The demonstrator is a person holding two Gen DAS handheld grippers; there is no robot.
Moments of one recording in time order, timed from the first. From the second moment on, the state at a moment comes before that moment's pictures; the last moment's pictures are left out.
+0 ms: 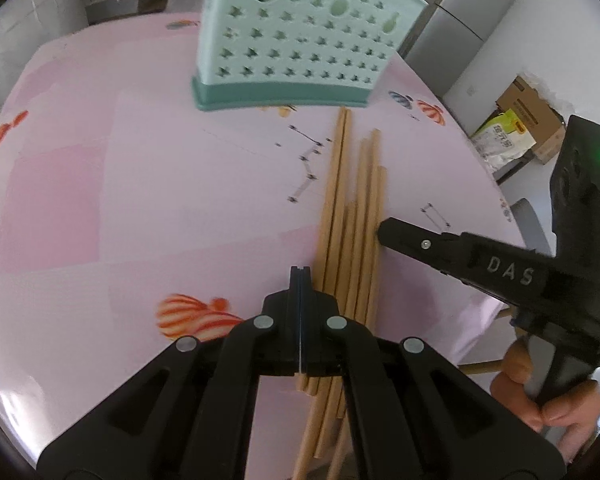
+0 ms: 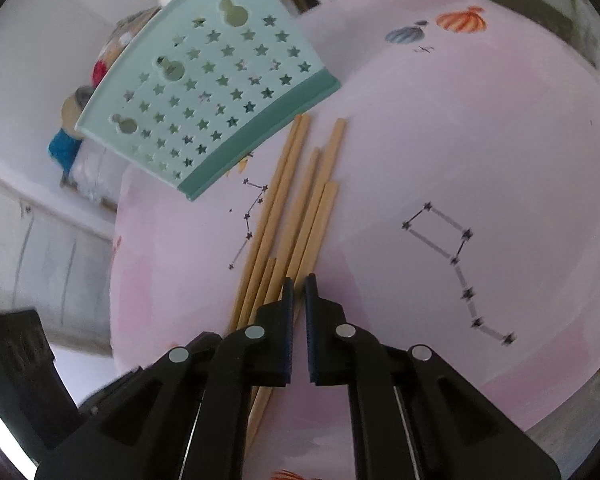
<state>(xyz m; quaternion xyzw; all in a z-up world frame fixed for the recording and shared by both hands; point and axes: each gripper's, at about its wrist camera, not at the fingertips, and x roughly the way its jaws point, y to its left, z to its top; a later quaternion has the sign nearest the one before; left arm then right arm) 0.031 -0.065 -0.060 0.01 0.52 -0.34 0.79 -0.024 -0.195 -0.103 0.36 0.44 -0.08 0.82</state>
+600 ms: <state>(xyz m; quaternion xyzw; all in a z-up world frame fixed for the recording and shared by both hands) 0.012 -0.126 -0.075 -0.03 0.54 -0.41 0.74 -0.035 -0.259 -0.101 0.27 0.45 0.01 0.85</state>
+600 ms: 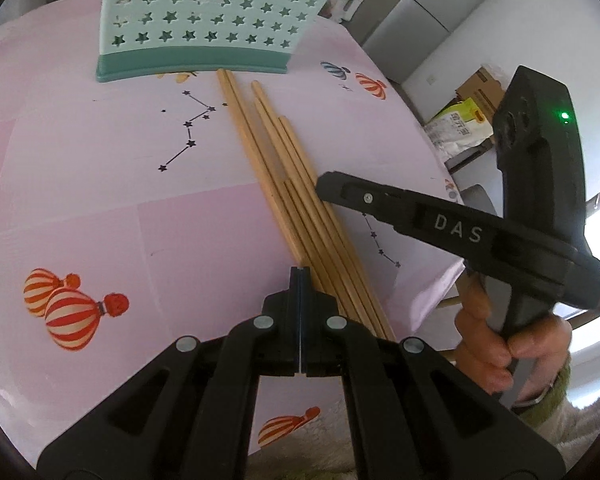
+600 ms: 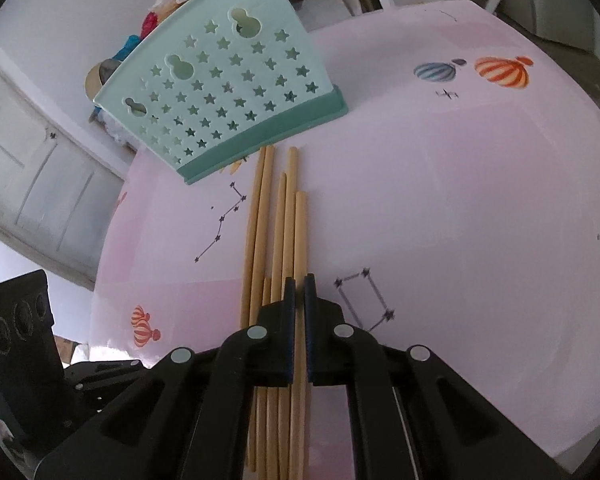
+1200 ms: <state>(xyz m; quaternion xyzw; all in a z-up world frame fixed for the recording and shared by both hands) 0.058 -0.116 -0.064 -0.02 0.49 -0.42 0.76 0.003 -0.289 -0.088 0.26 0.42 -0.01 0.87</state>
